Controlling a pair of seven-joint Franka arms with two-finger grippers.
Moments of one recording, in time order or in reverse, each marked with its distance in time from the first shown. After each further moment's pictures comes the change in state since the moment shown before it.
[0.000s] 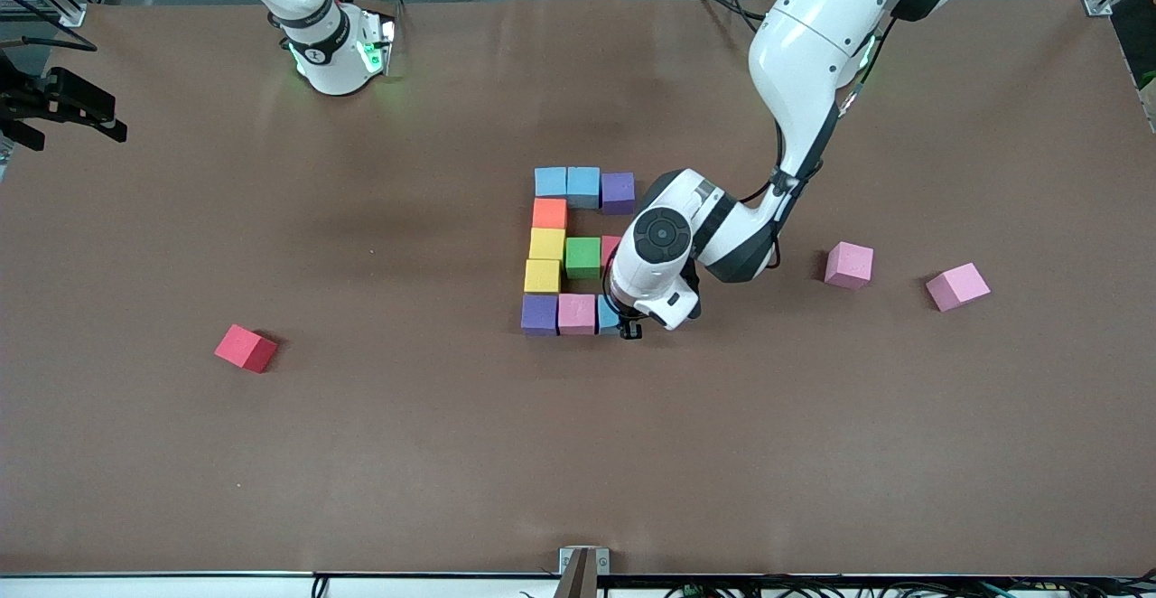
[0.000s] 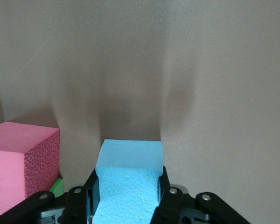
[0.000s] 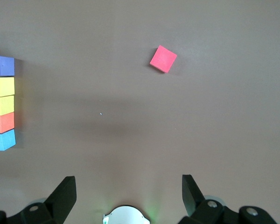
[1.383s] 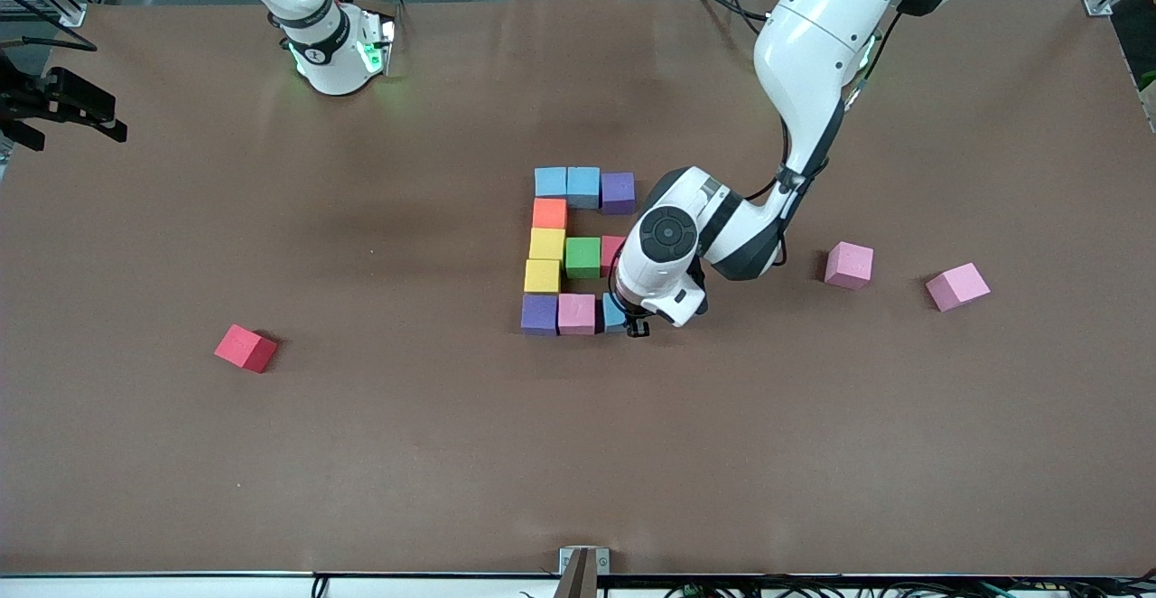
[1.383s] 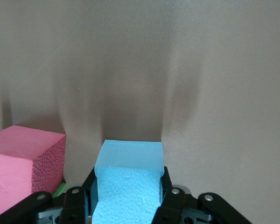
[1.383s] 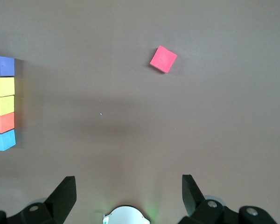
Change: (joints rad) left arm 0.009 -0.020 -0.002 -0.032 0.000 -0.003 -0.040; right arm 0.000 0.000 0.000 0.000 0.000 0.000 0.000
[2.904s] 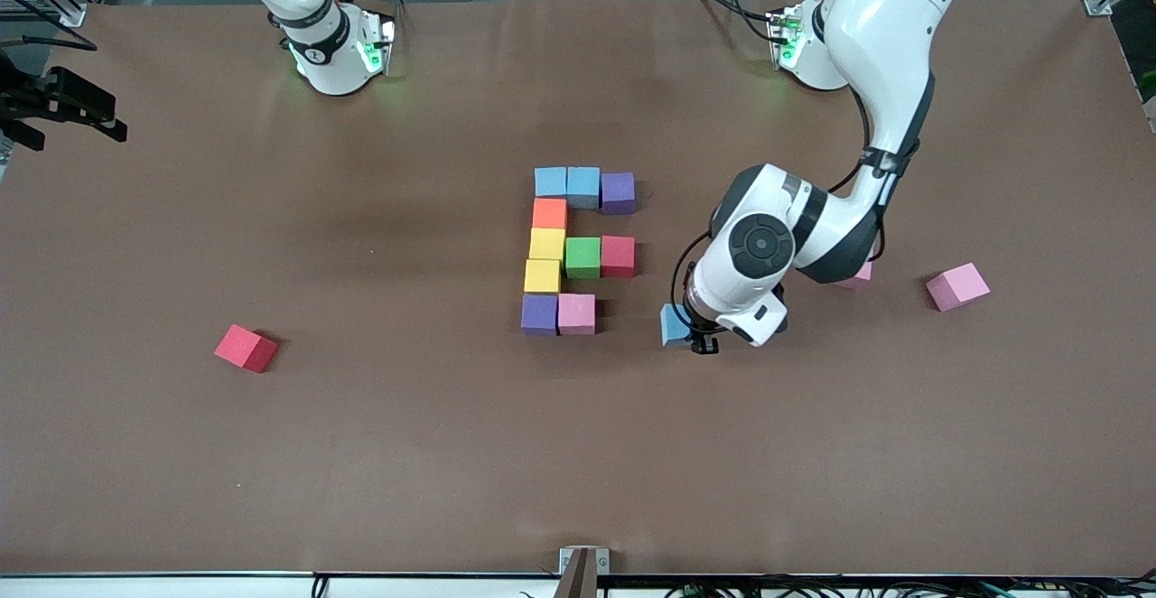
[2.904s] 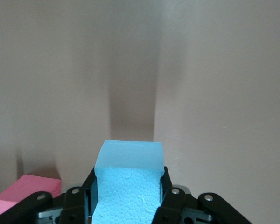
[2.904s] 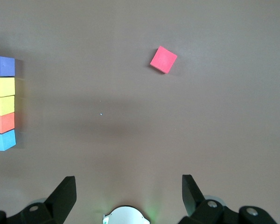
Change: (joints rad) left arm 0.134 -0.132 0.000 -0.054 0.000 -0.119 0.159; right arm 0.000 0.000 0.001 0.002 0.000 0.000 0.000
